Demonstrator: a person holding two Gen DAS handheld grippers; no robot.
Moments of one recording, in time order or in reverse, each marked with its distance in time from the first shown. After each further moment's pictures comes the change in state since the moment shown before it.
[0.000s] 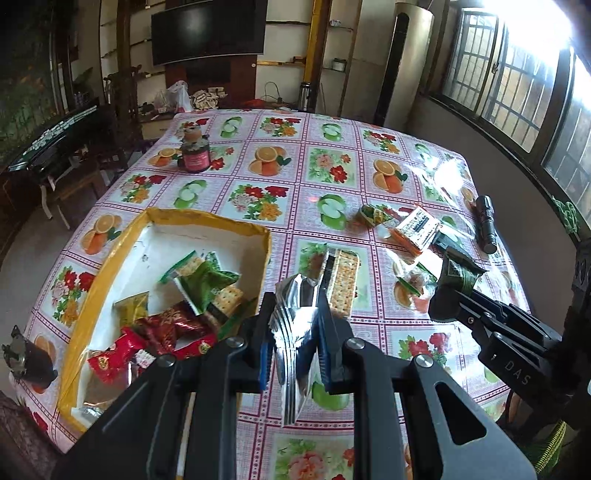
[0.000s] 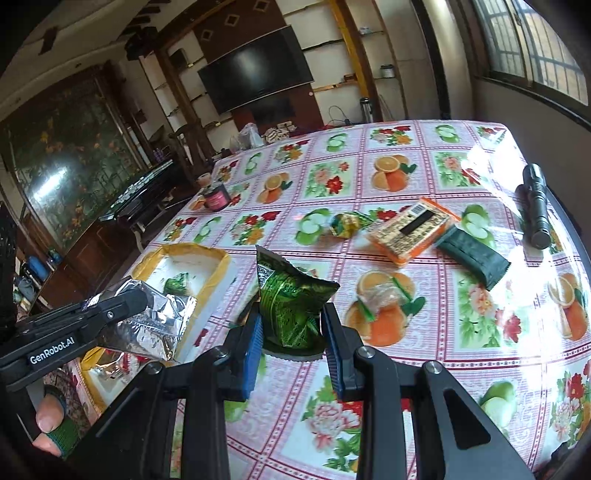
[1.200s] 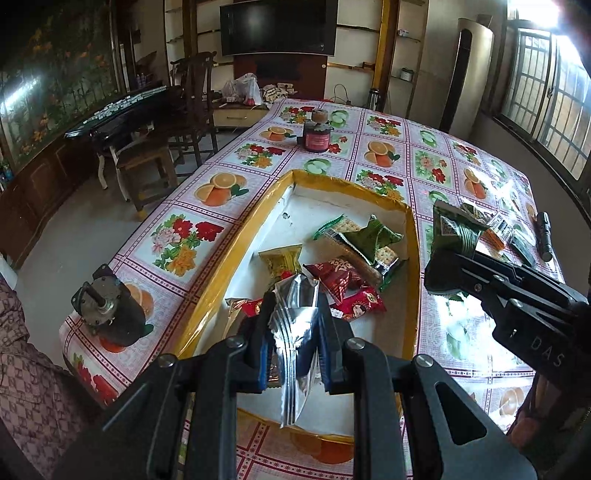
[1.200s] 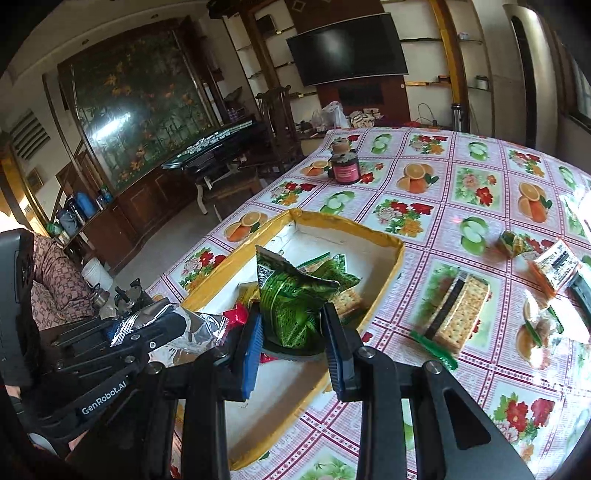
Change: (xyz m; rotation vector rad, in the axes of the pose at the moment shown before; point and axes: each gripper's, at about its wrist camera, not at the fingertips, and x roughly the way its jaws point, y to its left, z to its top) left arm -0.036 0.123 -0.055 -0.125 -0.007 0.180; right arm 0.053 0.153 -0.011 -0.219 0.085 0.198
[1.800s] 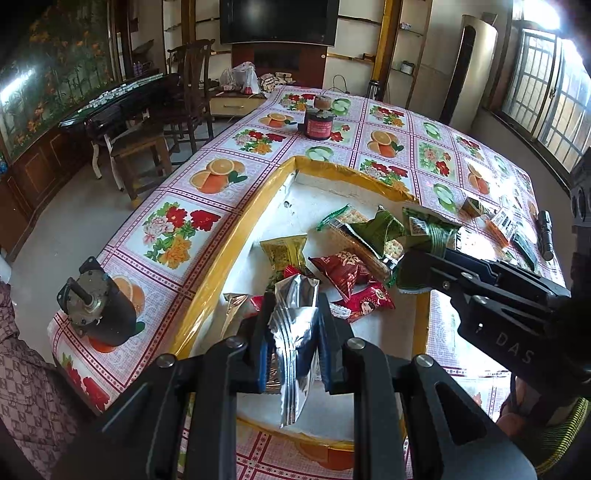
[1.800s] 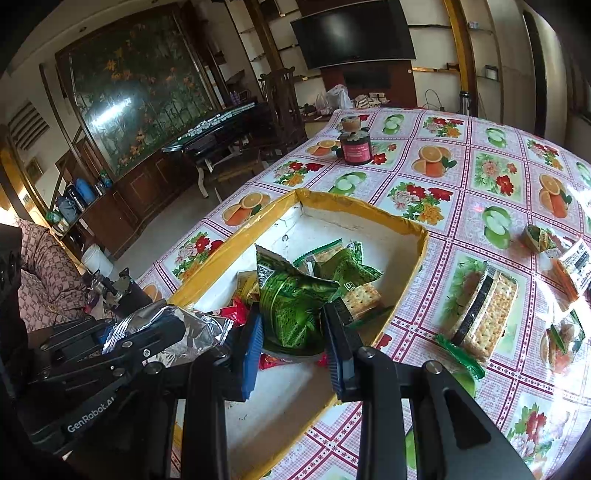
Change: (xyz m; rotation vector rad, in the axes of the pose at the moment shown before) left arm 0.018 0.008 0.001 -0.015 0.044 -0.031; right arm 0.033 0.007 0.001 -0.010 0.068 0.004
